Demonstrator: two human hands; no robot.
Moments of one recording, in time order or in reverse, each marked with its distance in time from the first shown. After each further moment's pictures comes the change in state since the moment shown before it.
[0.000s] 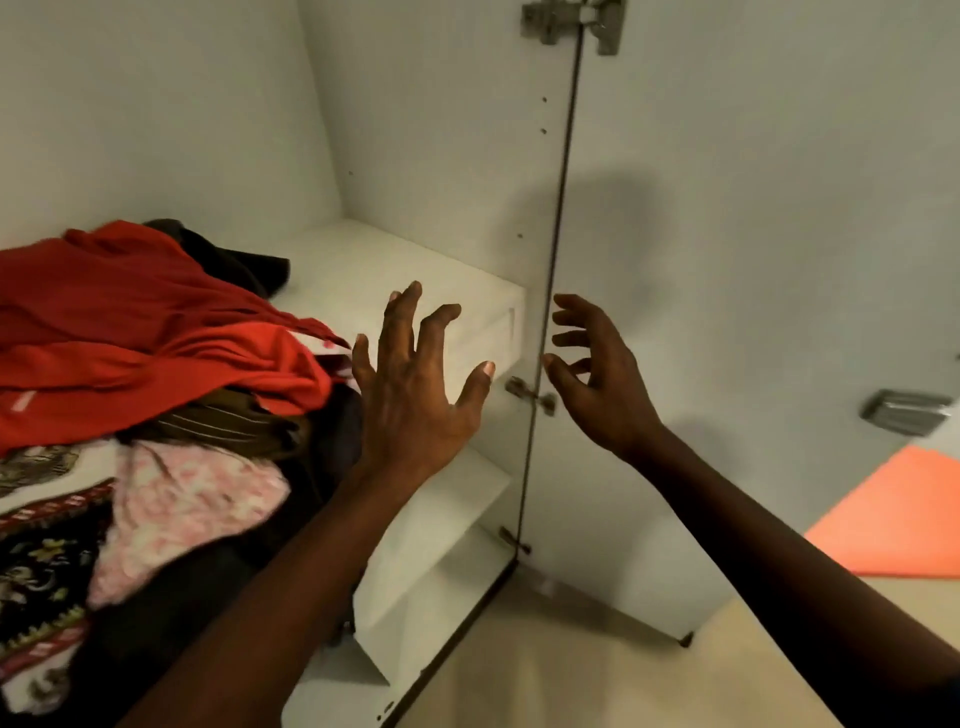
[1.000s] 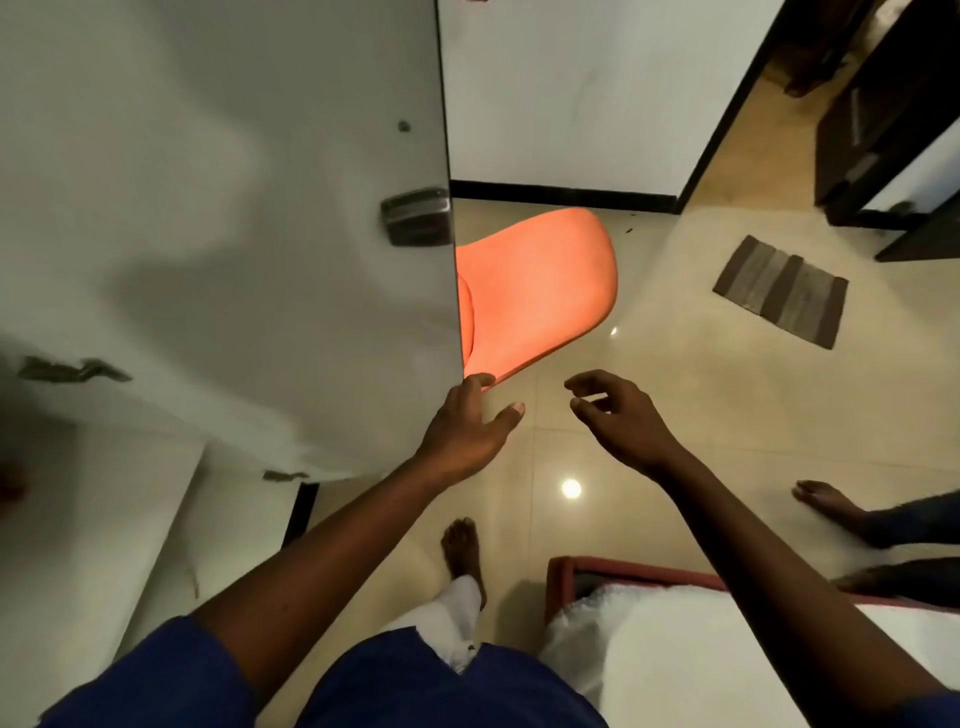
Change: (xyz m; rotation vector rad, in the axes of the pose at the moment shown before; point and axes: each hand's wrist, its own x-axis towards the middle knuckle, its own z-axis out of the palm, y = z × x) left_hand -0.157 0.345 0.376 -0.418 -1.225 -0.101; right_hand -0.293 0.295 -0.340 -0.136 0.134 0.985
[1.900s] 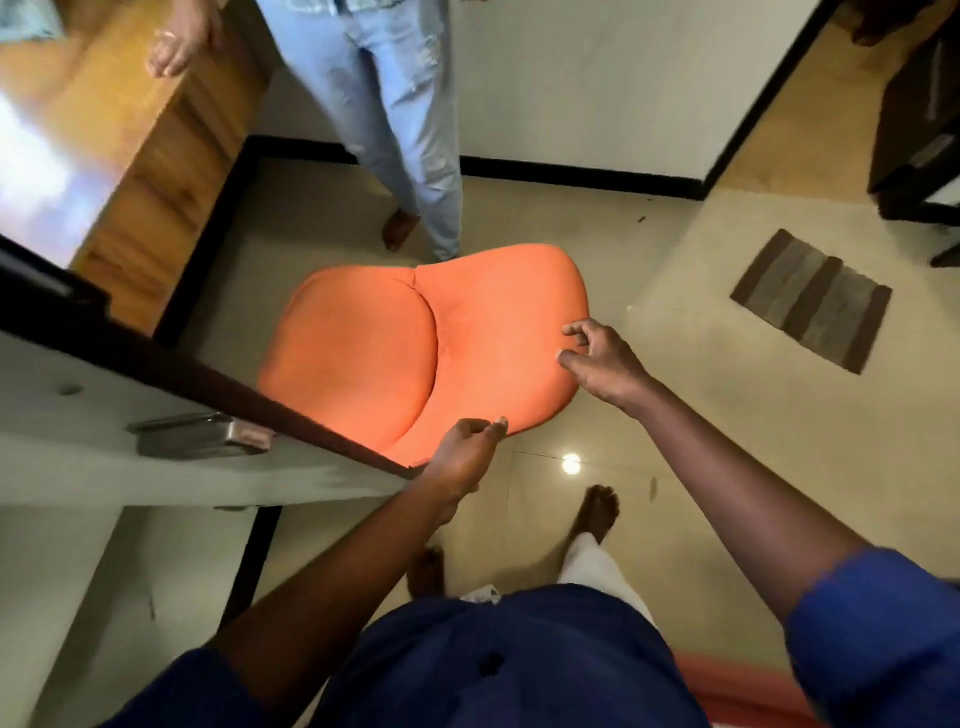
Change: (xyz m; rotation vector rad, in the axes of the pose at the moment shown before) left_hand 0.198 0.084 0.060 -0.448 -0.073 -0.551; right_hand 0.288 0.032 -0.106 -0.140 -0.110 0.138
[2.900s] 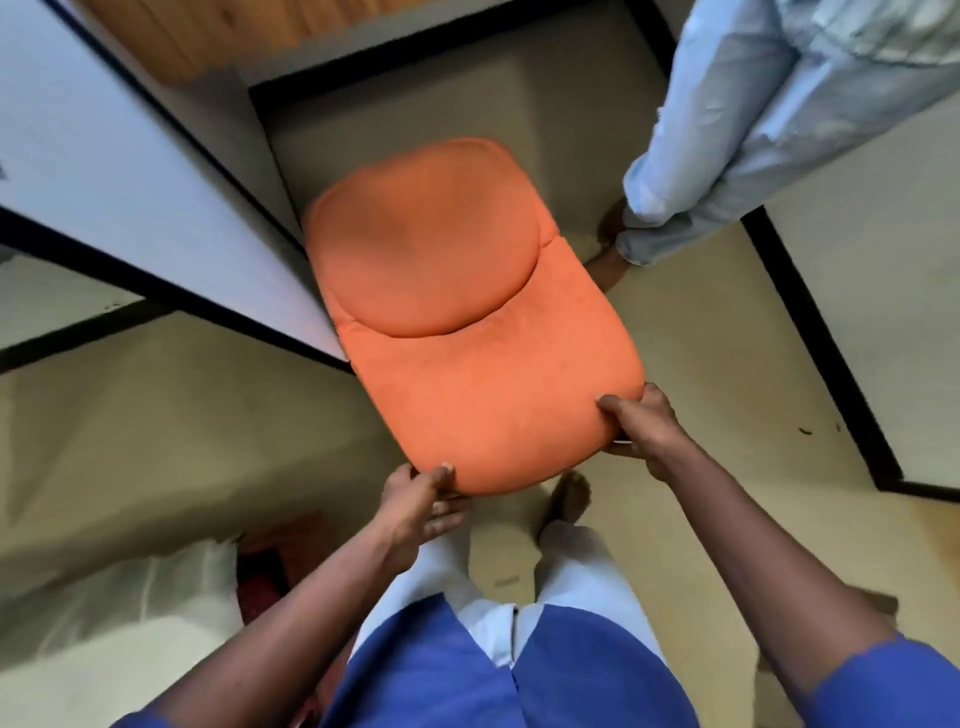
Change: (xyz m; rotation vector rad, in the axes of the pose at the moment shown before) left_hand 0.092 0.039 0.159 -1.389 0.492 -0.445; right_hand 0.259 -0.004 -0.040 -0.198 -0.565 0.131
